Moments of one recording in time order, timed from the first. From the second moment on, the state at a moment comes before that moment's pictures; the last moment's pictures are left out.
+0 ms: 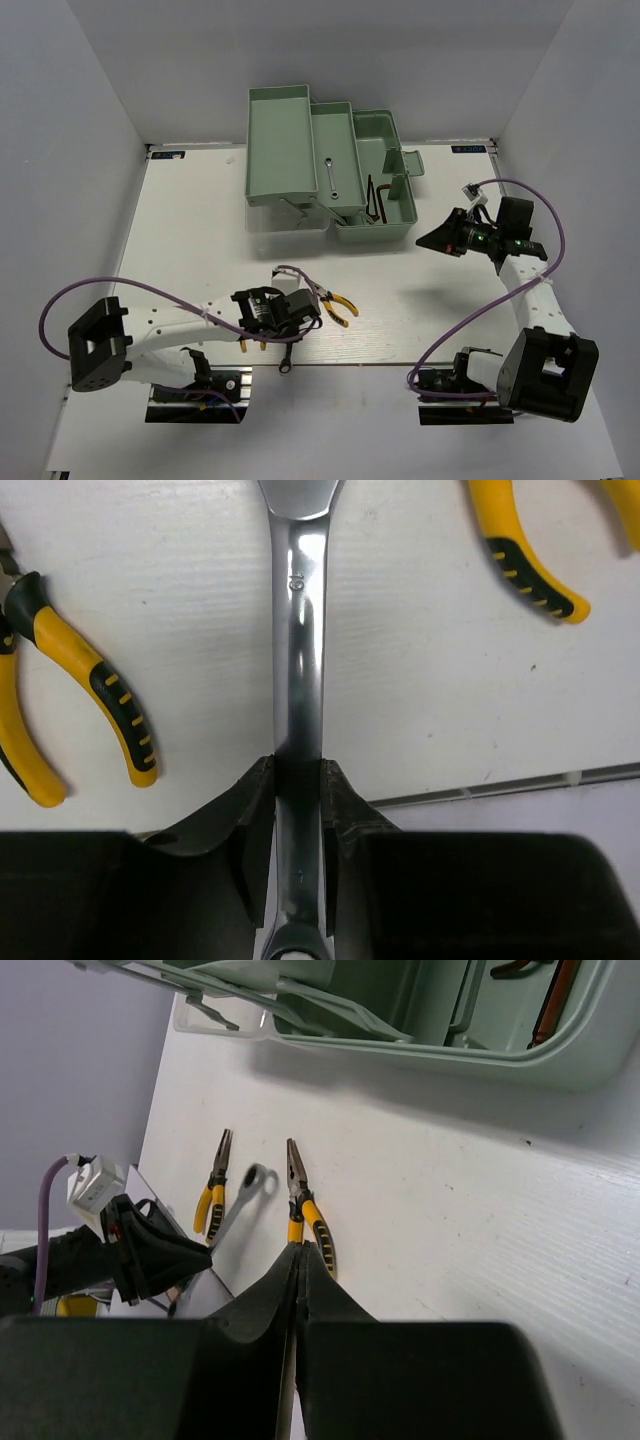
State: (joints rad) left arm -1.20 1.24 0.76 -0.75 -0.37 -1.09; right arm -0.16 1.17 0.80 -0.38 -1.02 0.23
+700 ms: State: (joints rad) left arm -1.21 1.26 0.85 -0.77 -0.35 -1.03; right arm -0.20 1.17 0.77 -0.40 -1.07 0.18
